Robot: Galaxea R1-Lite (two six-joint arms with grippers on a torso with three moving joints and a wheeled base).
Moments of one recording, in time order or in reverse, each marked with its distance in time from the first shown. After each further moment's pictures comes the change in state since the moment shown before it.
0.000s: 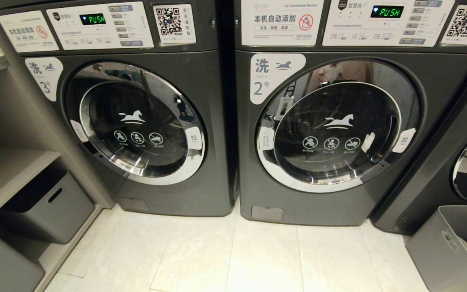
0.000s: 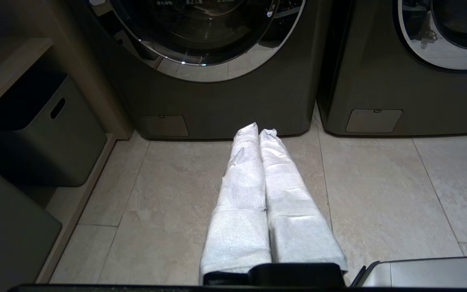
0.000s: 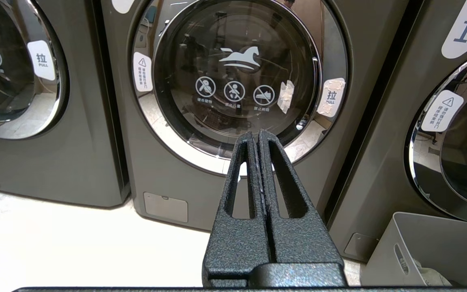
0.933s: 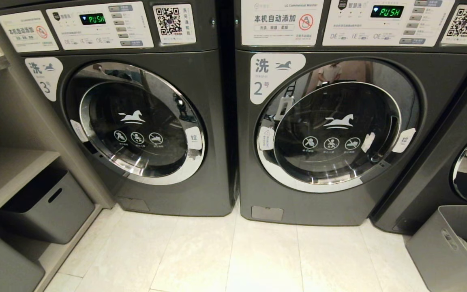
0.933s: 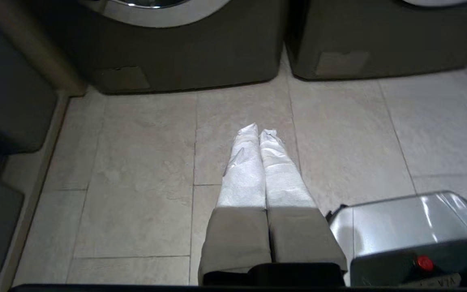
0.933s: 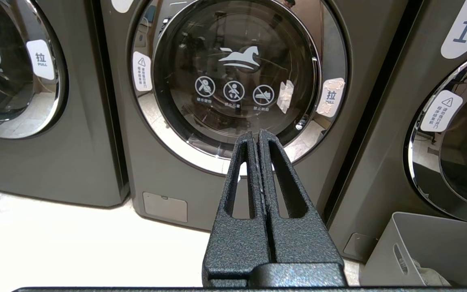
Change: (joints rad) left arm 0.055 0.301 -0.049 -0.026 -0.145 0.002; right arm 0.000 0.000 0.000 0.000 0.000 -0.003
